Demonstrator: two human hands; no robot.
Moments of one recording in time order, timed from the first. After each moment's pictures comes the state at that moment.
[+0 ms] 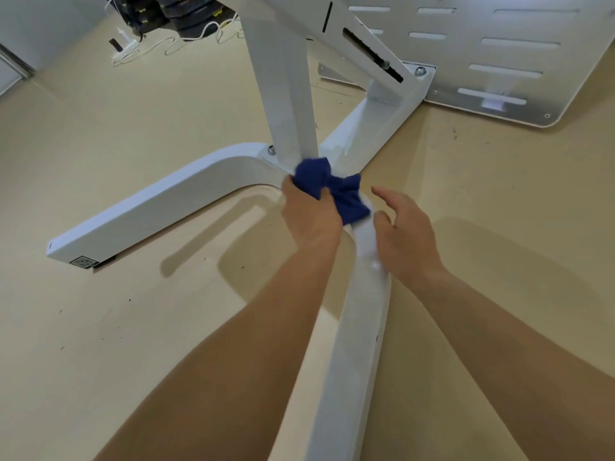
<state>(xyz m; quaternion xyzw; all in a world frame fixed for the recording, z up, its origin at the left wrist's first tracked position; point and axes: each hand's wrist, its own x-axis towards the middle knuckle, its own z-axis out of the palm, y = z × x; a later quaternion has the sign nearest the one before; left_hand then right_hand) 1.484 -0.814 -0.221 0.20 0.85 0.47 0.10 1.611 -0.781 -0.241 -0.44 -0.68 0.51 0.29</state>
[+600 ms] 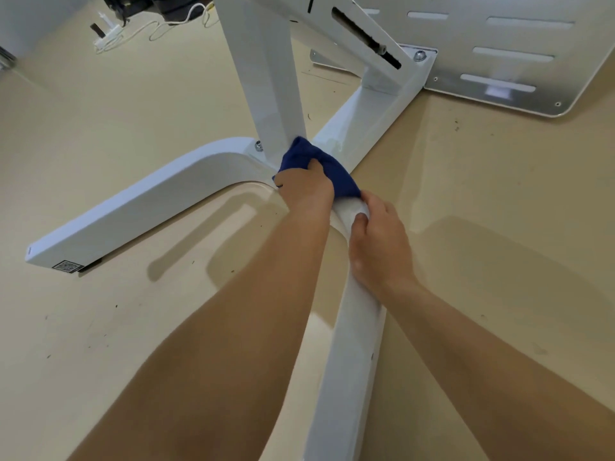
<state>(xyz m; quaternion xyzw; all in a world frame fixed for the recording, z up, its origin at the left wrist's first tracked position) 1.435 -0.743 -0.246 0.10 0.89 0.40 0.19 1.578 -0.786 -0.261 -0.49 -0.68 0.49 0.26</state>
